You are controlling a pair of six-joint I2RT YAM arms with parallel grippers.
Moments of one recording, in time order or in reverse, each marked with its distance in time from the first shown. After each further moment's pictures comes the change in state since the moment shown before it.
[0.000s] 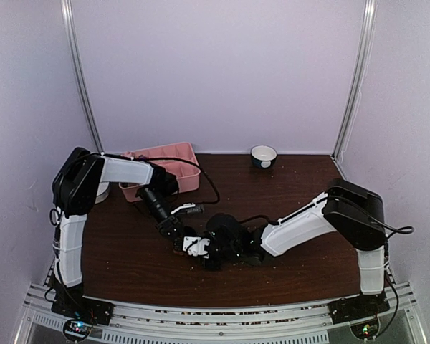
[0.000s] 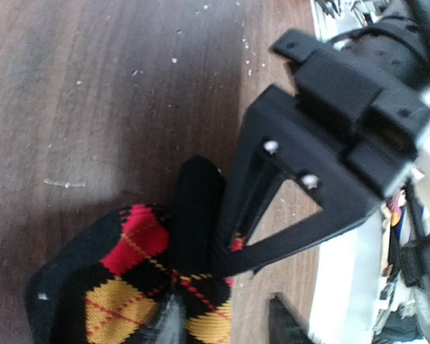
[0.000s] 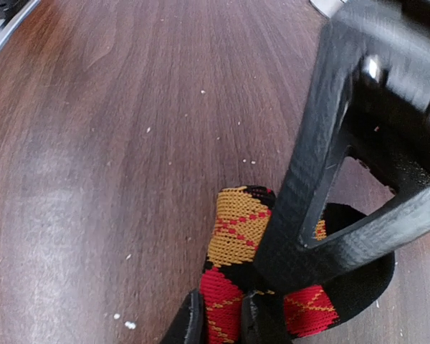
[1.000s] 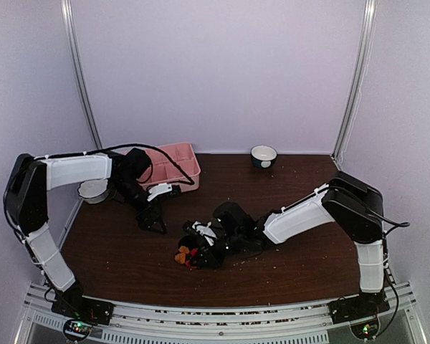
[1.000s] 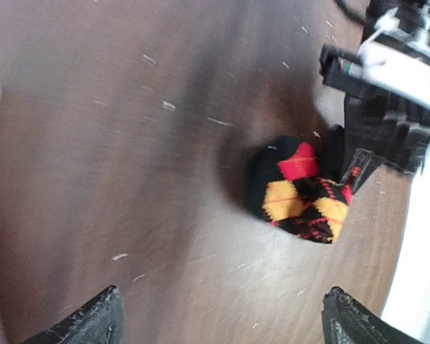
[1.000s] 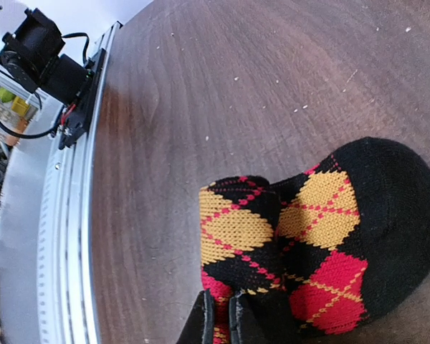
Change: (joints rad) left arm 0.100 -0.441 -0.266 0.294 -0.322 -0.073; right arm -0.095 0.013 0.030 -0.099 -0.487 0.679
